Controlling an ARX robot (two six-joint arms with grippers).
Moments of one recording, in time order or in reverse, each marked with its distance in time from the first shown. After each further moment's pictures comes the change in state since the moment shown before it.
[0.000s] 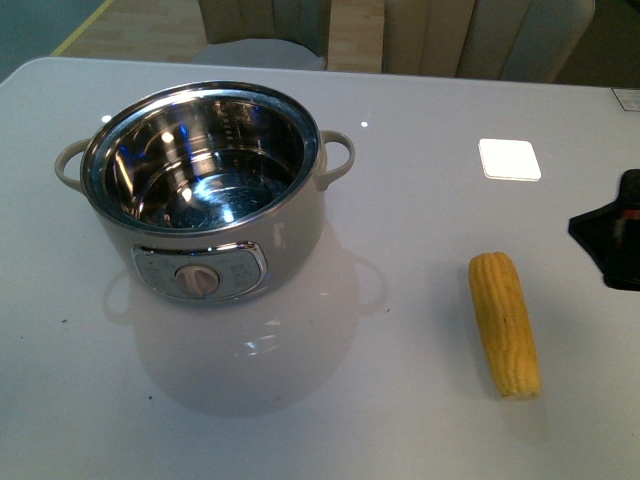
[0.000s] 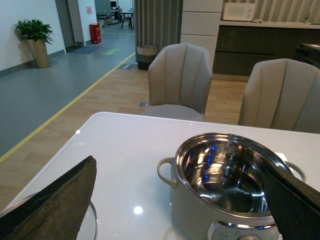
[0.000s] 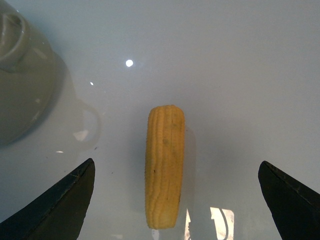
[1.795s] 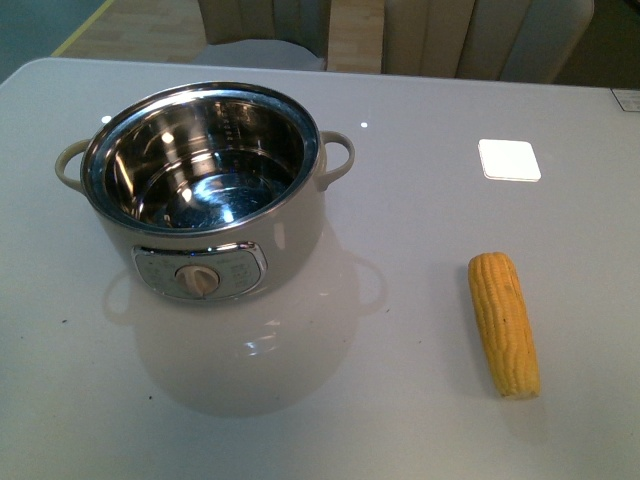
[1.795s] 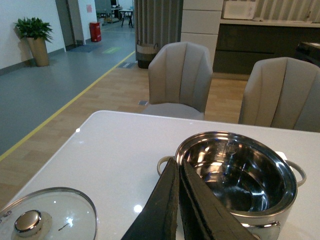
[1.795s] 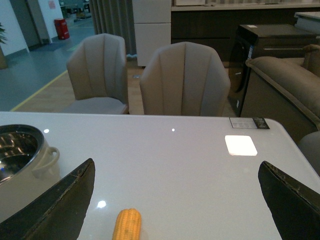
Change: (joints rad) left arm 0.000 0.007 0.000 0.005 0.000 0.000; right arm -0.171 -1.527 -0.409 -0.395 -0.014 -0.159
